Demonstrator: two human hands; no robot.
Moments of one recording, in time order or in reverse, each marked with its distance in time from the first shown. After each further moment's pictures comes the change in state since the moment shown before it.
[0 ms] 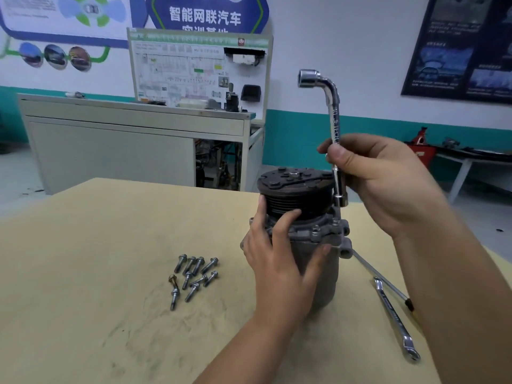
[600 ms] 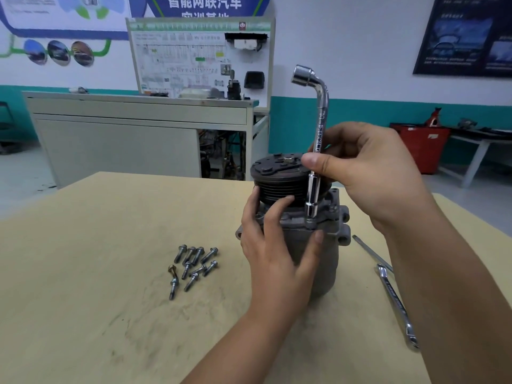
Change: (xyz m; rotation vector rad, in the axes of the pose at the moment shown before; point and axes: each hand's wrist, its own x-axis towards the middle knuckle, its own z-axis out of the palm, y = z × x) left_hand -0.002 0.013 -0.010 -0.045 -0.080 -0.085; right_hand -0.005 0.016 -0.001 -0.417 0.072 -0.110
